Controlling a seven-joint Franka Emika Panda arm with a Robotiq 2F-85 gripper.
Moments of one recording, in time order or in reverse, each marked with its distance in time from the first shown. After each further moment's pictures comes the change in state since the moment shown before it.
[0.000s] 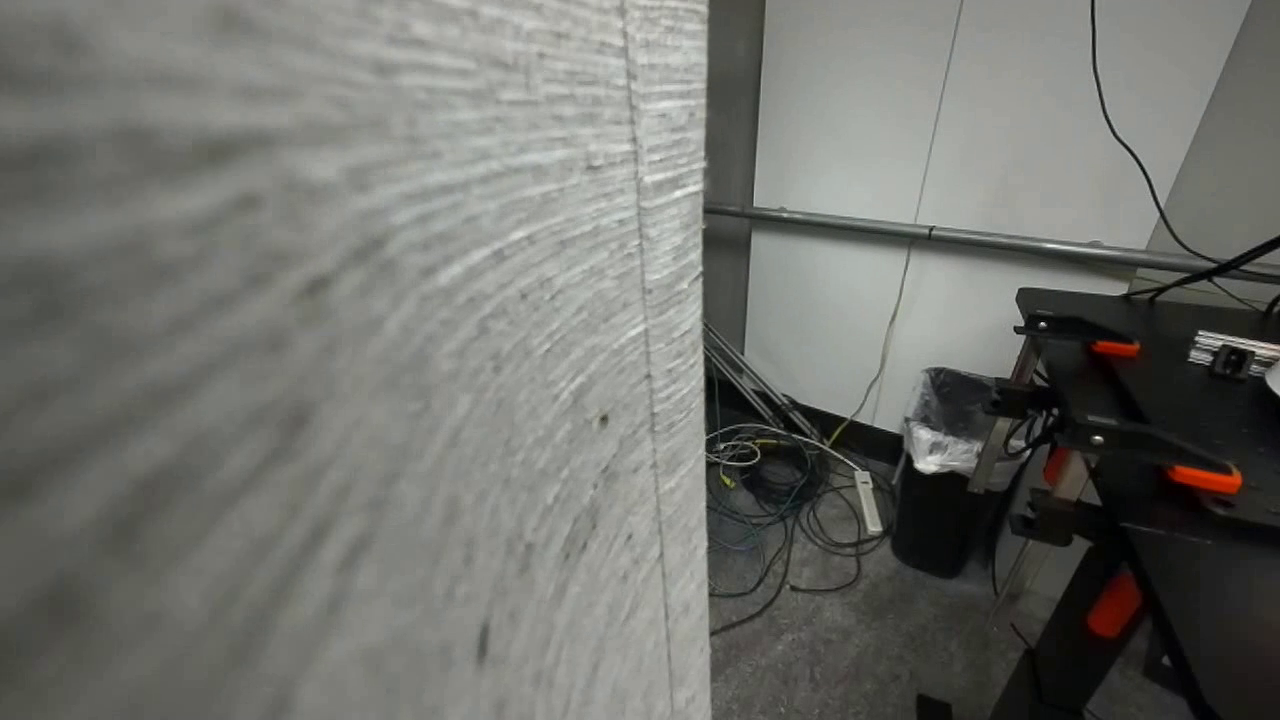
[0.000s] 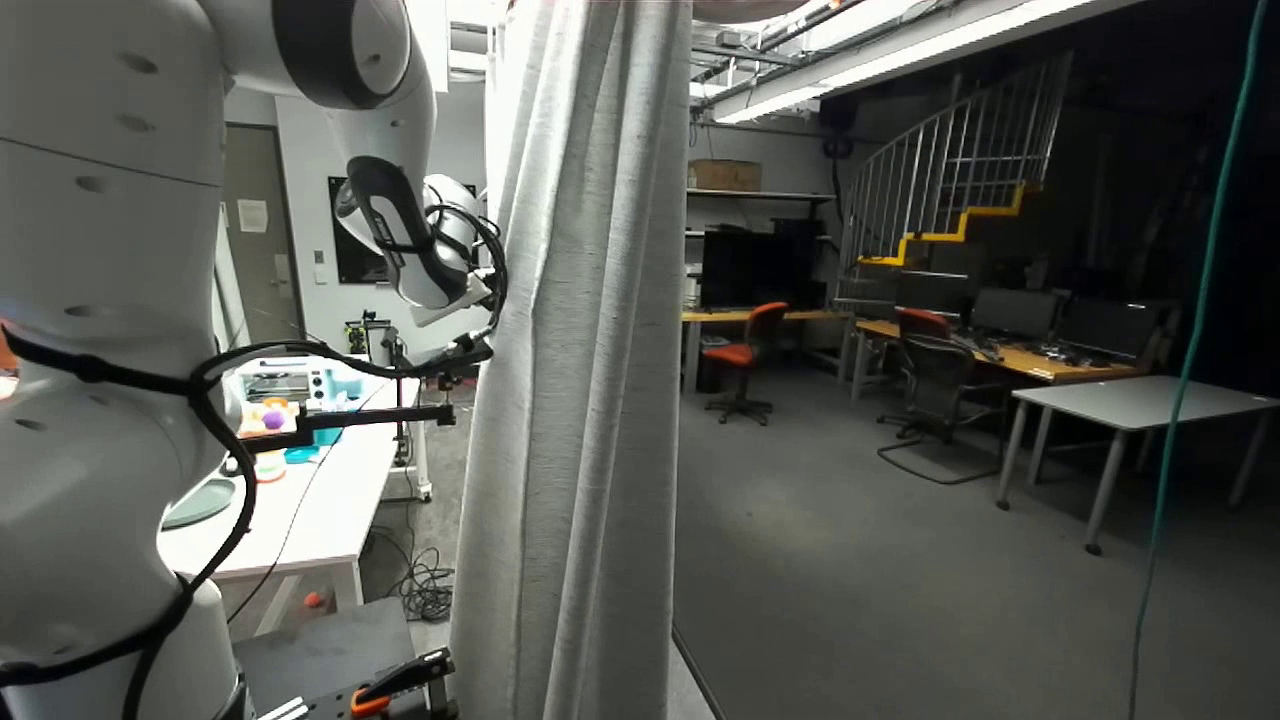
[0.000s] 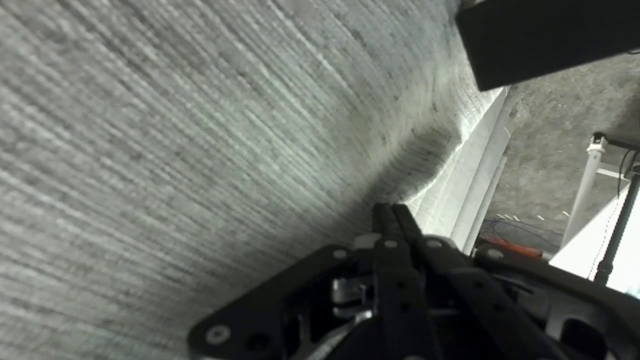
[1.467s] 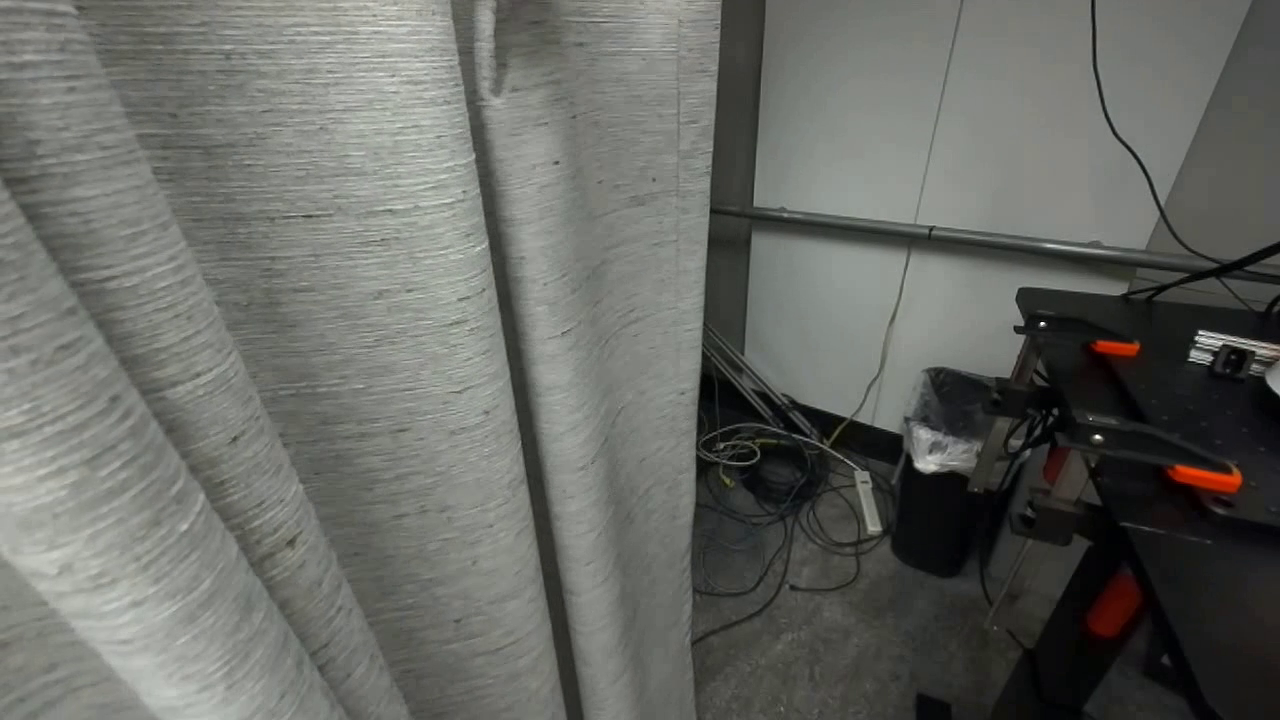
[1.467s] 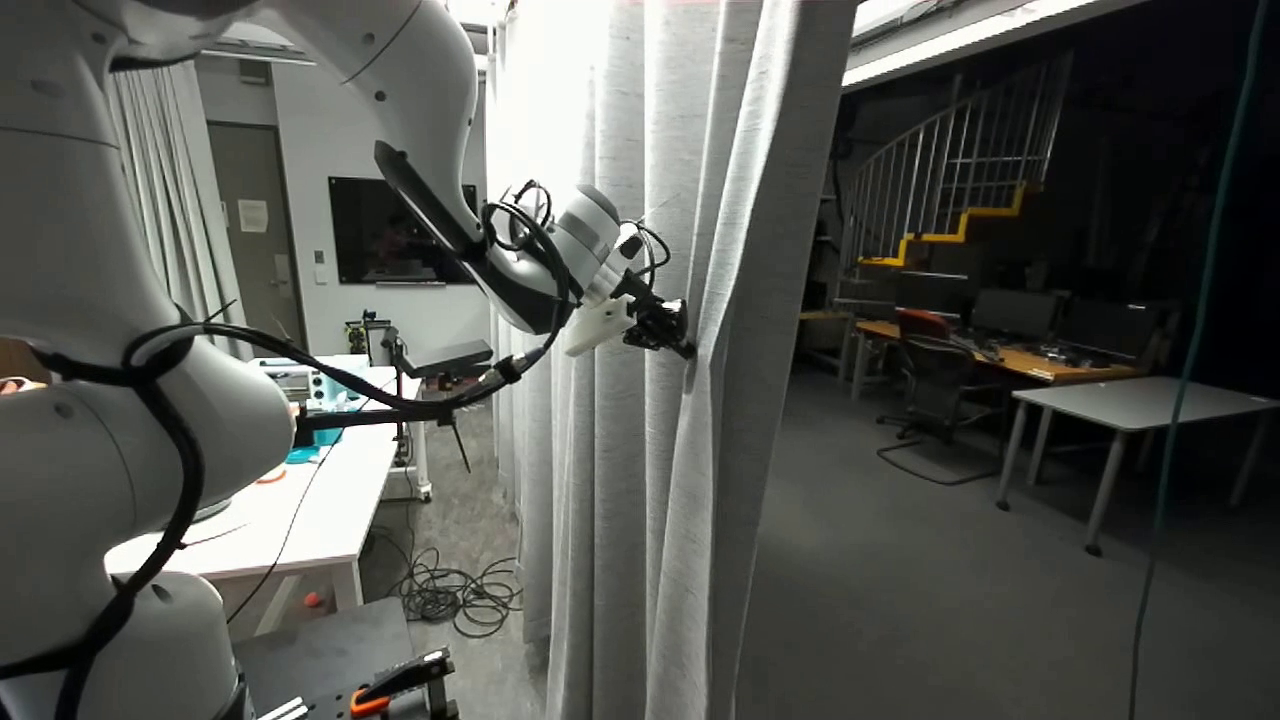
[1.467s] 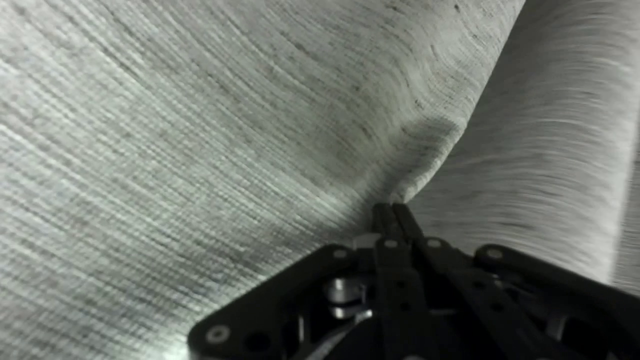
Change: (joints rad) arm -0.601 -0.304 -0.034 -0.161 0.410 0.038 -0.123
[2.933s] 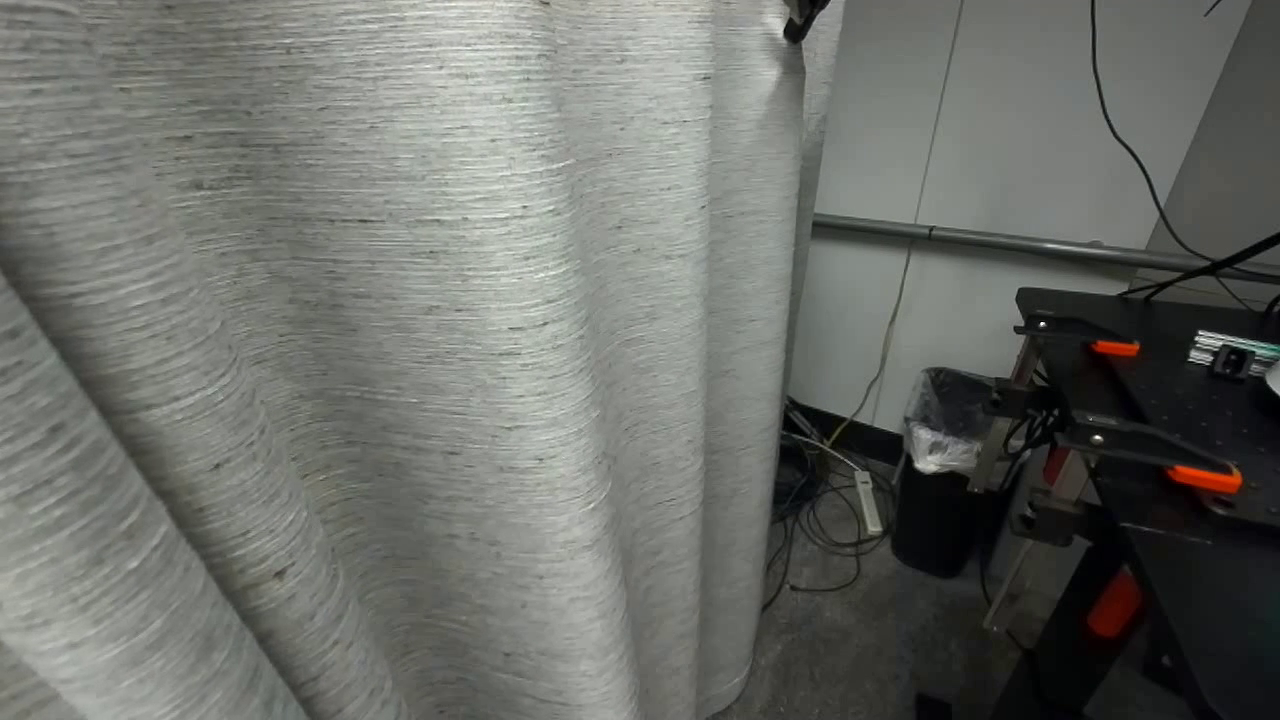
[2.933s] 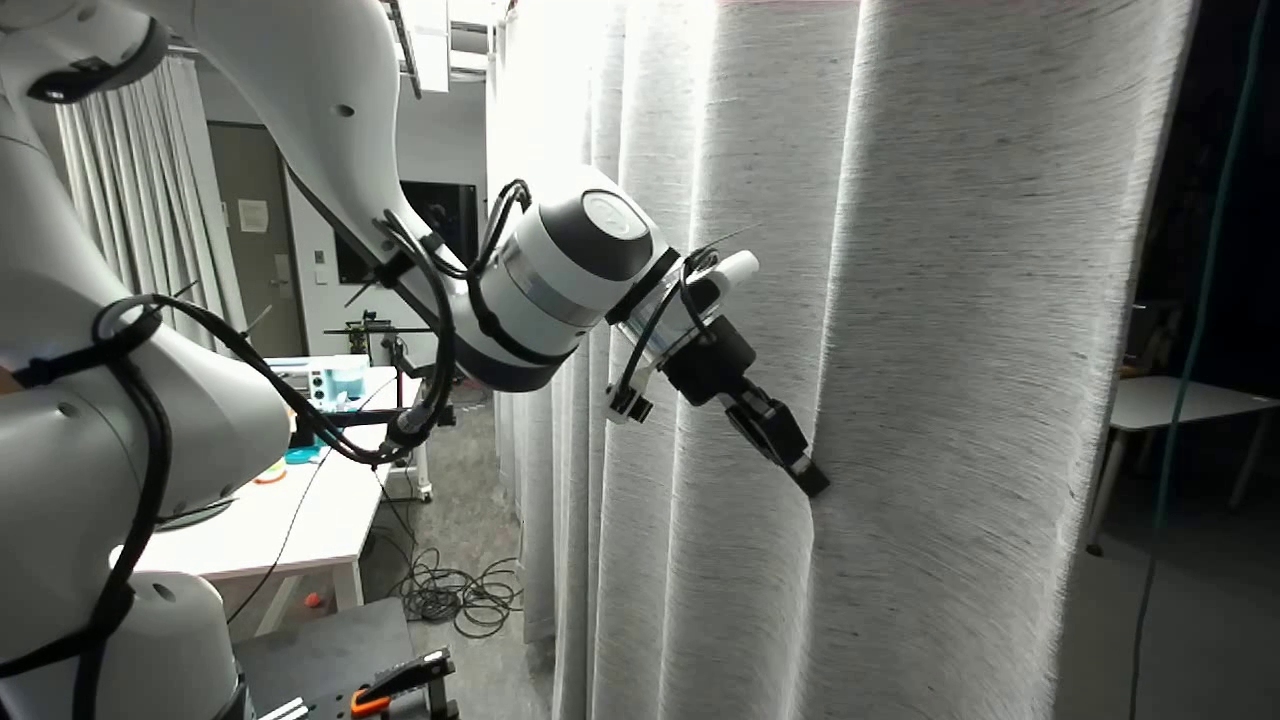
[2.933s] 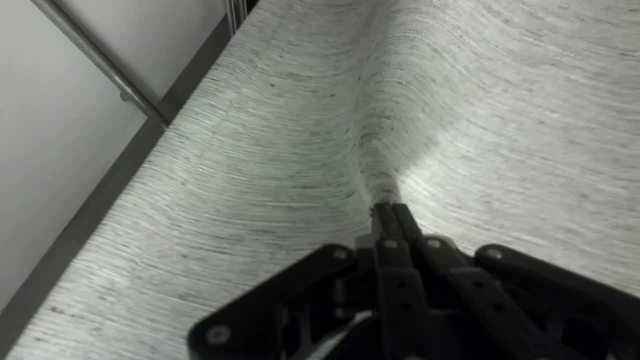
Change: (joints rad) arm 0.056 -0.352 -0.622 -0.396 0.457 0.024 -0.034
